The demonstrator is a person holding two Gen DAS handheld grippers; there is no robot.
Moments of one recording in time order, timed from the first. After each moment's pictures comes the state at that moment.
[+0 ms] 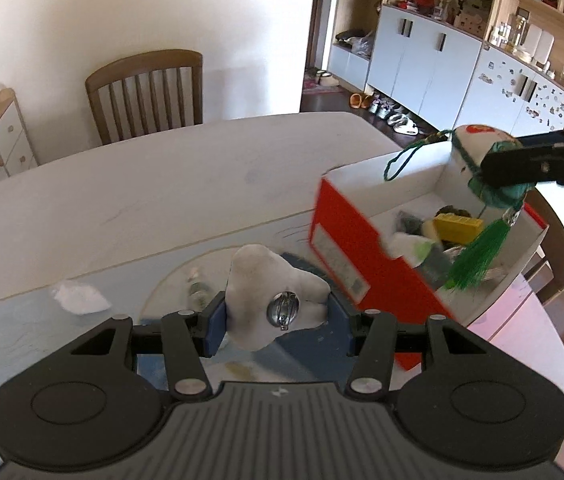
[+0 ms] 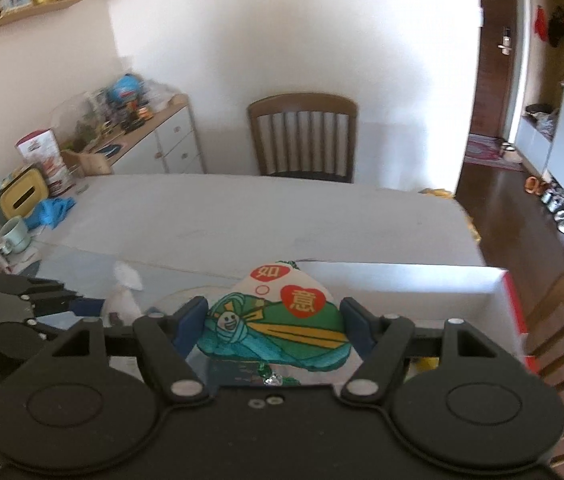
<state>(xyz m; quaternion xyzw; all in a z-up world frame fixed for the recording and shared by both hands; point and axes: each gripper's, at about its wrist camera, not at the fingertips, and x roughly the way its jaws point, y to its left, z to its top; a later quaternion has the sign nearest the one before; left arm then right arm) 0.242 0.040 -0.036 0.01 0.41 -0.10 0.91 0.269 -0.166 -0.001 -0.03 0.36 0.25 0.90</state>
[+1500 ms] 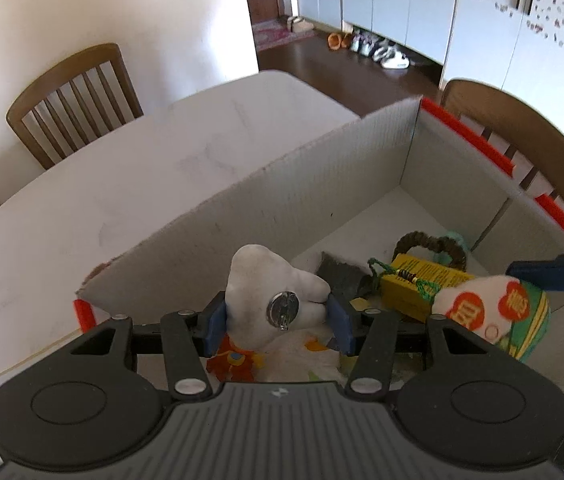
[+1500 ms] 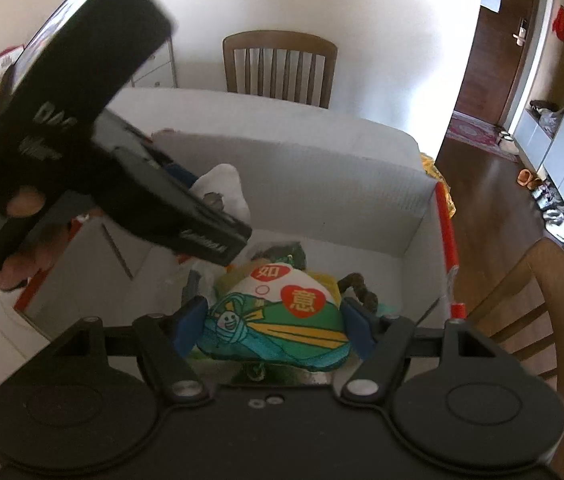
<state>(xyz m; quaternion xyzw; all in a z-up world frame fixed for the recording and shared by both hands) 0.392 -0.164 -0.109 0.12 0.47 -0.10 0.87 0.307 -0.253 -0.121 -0.12 0.40 0.25 0.87</state>
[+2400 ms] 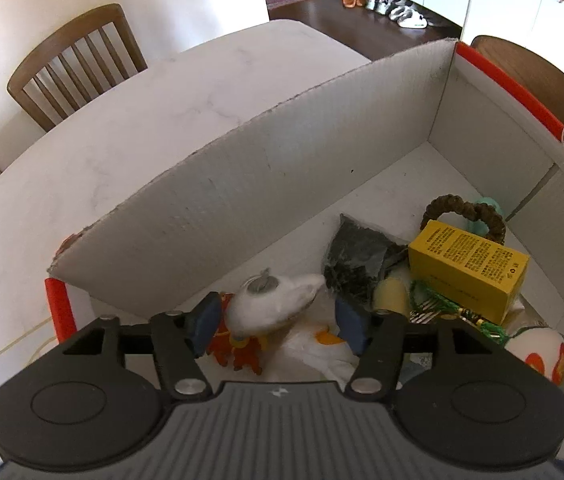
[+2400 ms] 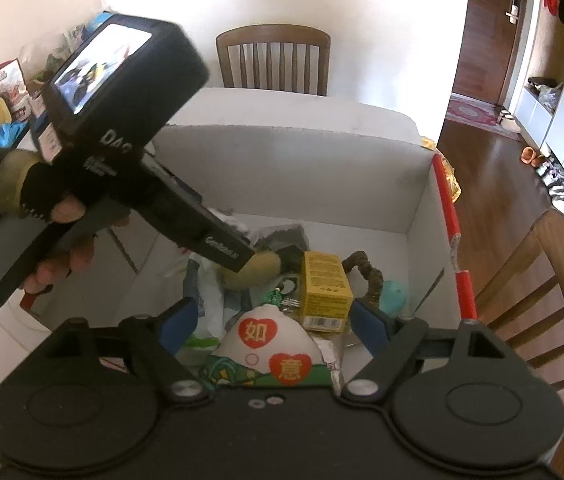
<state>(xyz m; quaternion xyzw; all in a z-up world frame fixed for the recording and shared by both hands) 0.407 -0.164 -0.138 0.13 0.53 -0.07 0.84 0.306 -0.270 -0.120 -0.08 0.42 0.25 0.87</state>
